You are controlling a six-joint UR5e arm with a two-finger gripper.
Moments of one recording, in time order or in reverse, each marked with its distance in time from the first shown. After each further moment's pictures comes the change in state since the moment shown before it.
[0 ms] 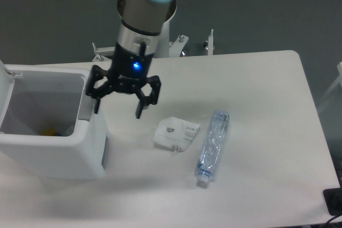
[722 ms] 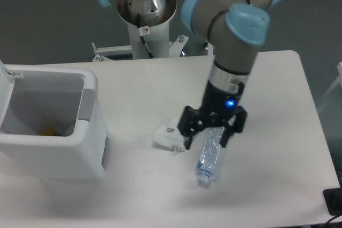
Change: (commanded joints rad) arm 0.213 -0.271 0.155 0.021 0.078 0.424
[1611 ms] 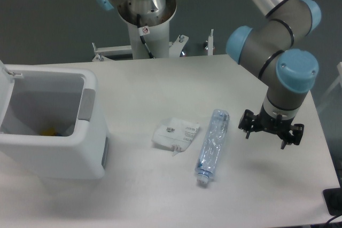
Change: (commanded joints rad) arm 0.026 -0.155 0.167 -0.215 0.424 0.630
